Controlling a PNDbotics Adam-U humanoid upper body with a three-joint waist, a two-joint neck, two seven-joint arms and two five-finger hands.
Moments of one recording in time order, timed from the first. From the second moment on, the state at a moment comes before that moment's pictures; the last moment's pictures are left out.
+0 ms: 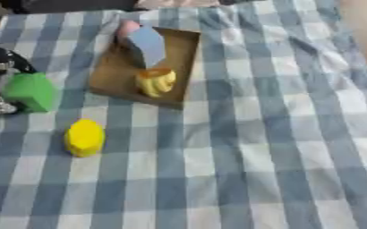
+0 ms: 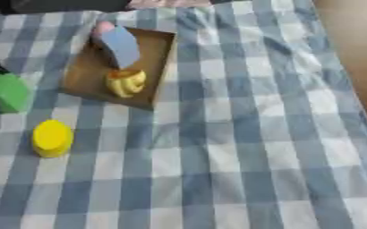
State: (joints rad) left arm -0.87 0.81 -0.22 -1.07 -0.80 -0.45 -0.58; right arm -0.41 -0.96 -0.10 -1.94 -0.05 -0.32 0.07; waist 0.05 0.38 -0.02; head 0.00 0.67
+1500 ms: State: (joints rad) left arm -1.18 0.58 -0.22 -1.05 -0.72 -0.38 -0.71; right arm -0.41 -0.95 -0.10 -1.93 -0.07 -0.34 0.11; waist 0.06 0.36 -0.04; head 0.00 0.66
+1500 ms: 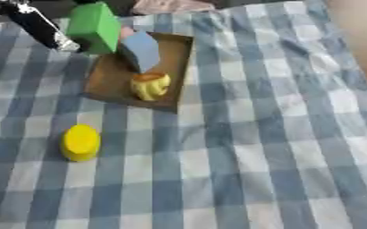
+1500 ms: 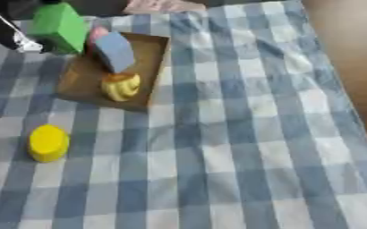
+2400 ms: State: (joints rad) left arm -1.21 0.52 -0.21 -0.90 -0.86 -0.42 -0.69; right arm -0.42 -0.94 -0.10 -1.92 -0.08 -0.34 0.13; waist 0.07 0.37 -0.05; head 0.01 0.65
